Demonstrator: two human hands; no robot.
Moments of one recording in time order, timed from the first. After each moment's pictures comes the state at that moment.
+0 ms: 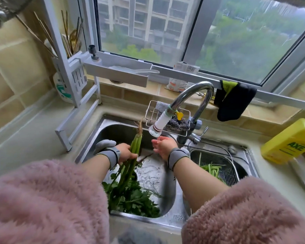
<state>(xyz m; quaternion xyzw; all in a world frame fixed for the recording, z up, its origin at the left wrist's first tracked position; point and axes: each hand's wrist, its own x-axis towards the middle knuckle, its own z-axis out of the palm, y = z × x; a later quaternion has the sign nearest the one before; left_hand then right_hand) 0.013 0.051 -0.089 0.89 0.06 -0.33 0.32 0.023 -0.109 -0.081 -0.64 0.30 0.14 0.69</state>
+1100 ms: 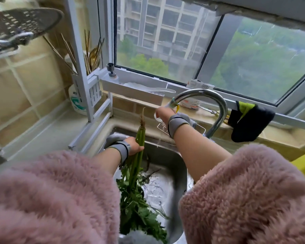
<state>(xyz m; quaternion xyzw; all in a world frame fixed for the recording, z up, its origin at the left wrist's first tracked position) 0.074 0.069 -0.051 0.92 0.07 -0.25 0.30 0.131 -0.048 0.031 -0.89 0.17 0.14 0.41</state>
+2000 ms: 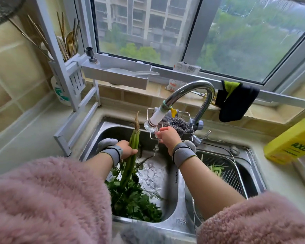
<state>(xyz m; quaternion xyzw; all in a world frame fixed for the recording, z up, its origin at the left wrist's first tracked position) 0.035 0.048 -0.087 0.90 0.09 -0.30 0.31 0.044 -0.110 -0.054 -0.80 0.19 0.11 0.56</state>
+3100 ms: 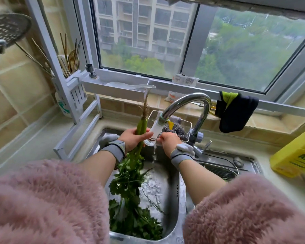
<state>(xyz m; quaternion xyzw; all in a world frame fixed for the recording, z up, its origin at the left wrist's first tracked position) 0.049 0.026 -0.021 0.78 0.04 -0.17 0.60 0.073 -0.137 -0.053 -0.98 -0.03 0.06 0.17</state>
